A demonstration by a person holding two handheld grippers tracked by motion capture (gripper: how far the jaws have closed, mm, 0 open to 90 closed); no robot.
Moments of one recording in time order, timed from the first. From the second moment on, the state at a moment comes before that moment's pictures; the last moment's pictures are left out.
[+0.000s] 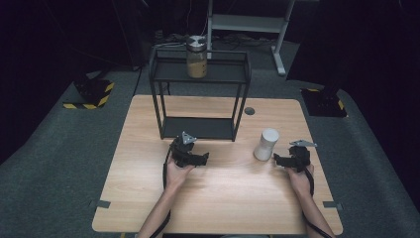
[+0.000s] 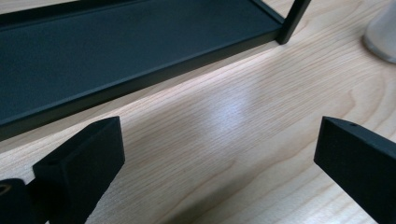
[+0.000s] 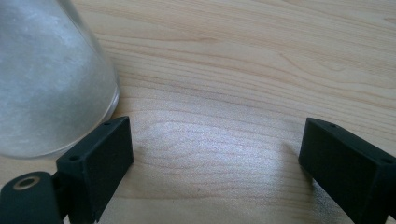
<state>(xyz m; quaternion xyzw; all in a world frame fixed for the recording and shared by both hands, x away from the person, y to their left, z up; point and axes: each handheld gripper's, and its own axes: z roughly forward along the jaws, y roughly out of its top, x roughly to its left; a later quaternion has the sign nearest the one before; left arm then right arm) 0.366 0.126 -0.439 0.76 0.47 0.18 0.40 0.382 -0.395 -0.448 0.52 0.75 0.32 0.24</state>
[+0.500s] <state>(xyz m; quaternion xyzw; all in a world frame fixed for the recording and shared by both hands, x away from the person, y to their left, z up) 0.372 0.127 -0.456 0.75 0.50 0.18 0.39 0.382 -0.395 -0.448 0.52 0.75 0.32 0.24</state>
